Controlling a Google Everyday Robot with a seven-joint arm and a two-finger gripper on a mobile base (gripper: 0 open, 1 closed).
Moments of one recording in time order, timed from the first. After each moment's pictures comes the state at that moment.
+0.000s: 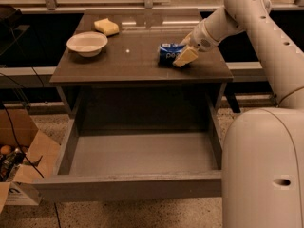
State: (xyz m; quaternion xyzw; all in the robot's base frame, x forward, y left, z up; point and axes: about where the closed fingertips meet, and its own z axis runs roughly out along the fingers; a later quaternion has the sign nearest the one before) arm 0.772 -0.123 0.840 -0.58 0.74 0.12 0.33
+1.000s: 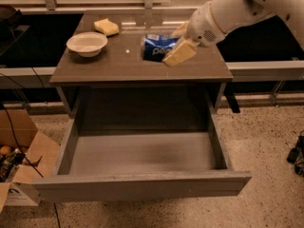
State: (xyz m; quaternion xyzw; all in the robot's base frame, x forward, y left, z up) arm 0.643 -0.064 0.934 -0.61 0.68 0.16 0.36
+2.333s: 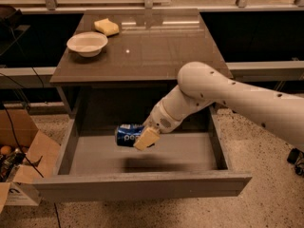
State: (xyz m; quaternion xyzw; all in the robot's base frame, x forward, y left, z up) arm 0.527 0.017 0.703 -0.57 0.76 0.26 0.19
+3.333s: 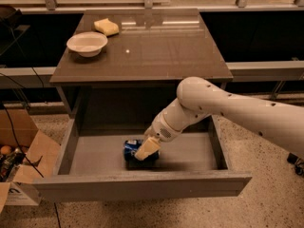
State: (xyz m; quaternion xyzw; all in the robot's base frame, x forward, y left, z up) arm 0.522 0.012 0.661 -0.54 0.78 0.26 0.17
